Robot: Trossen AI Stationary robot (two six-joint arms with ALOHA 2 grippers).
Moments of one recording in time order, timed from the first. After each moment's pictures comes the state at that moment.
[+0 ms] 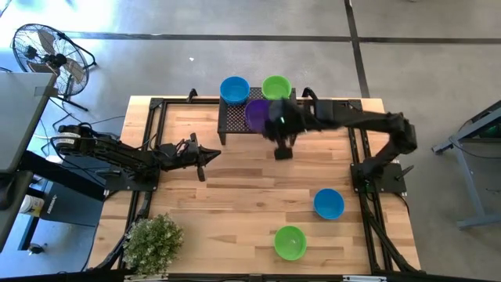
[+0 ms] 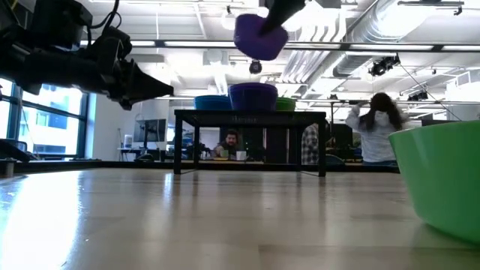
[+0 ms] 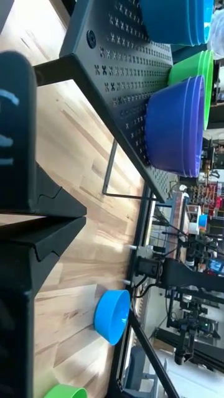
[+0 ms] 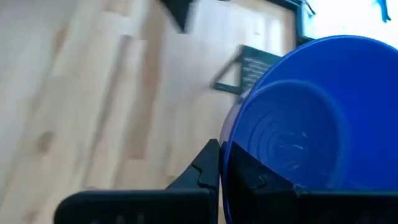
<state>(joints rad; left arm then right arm) 0.03 1.16 0.10 1.04 -0.24 -0.11 -0.12 1.64 1.72 -0.93 0.08 -0.36</state>
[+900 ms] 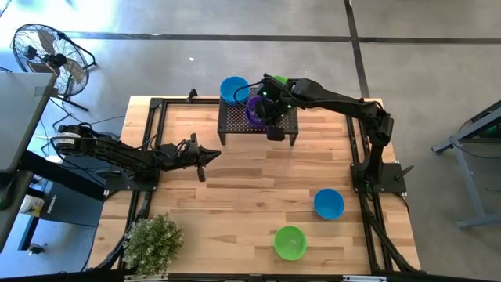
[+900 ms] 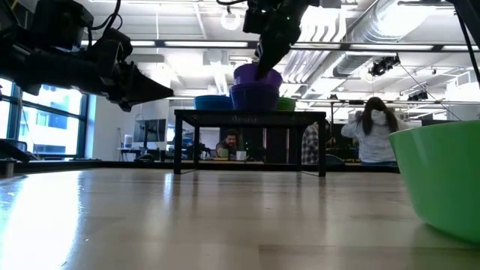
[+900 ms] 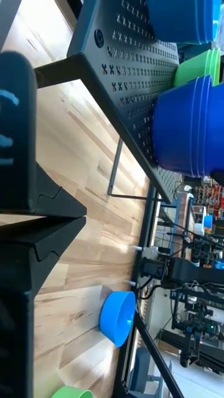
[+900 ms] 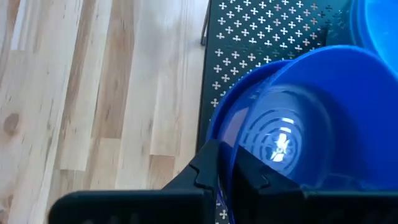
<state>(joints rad) 0.03 1.16 0.10 1.02 -0.24 -0.11 -0.37 1.86 1.86 -1.04 -0.13 -0.44</state>
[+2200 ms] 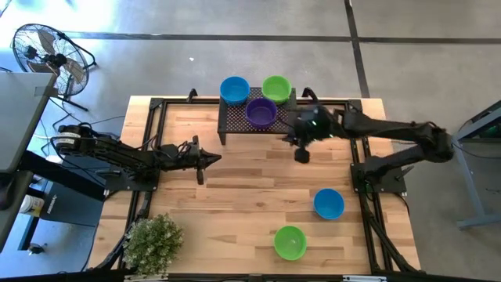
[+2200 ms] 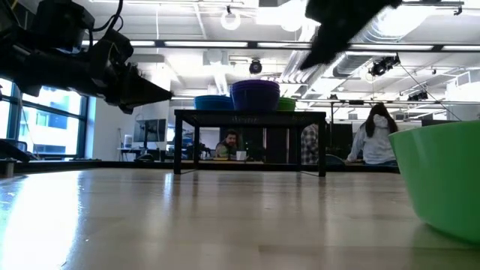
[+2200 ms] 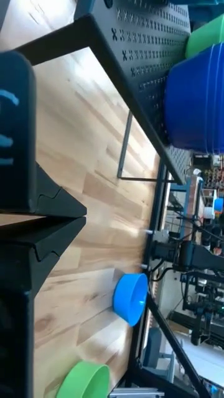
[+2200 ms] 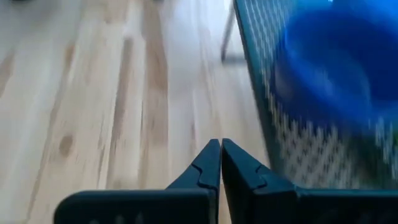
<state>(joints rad) 0.03 1.16 0.10 0.99 -0.17 -0.11 -0.26 1.24 1.03 -0.49 -0.09 -0.16</state>
